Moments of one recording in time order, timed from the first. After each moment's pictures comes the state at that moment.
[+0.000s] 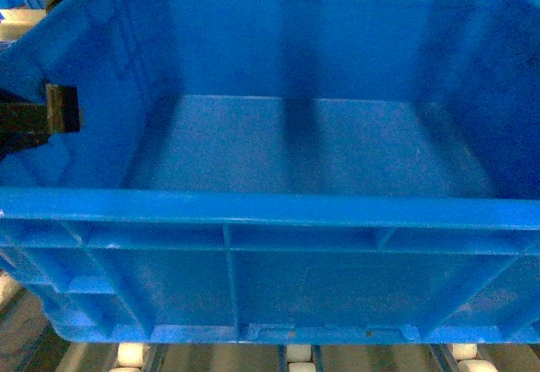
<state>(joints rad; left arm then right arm) -0.36 1.14 0.56 0.17 -0.39 -0.09 0.03 1.31 0.72 0.02 0.04 0.08</state>
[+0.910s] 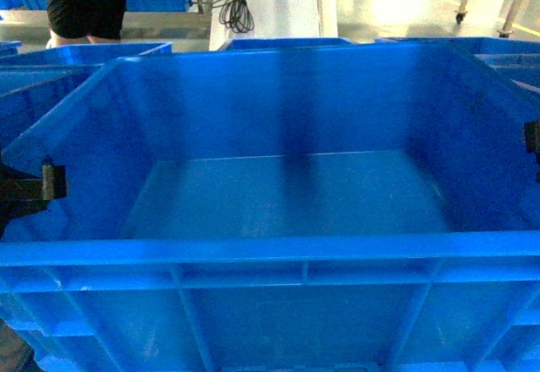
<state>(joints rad) -0.15 1.31 0.52 0.25 -0.20 -0.09 0.15 1.44 0.78 -0.02 0.10 0.11</state>
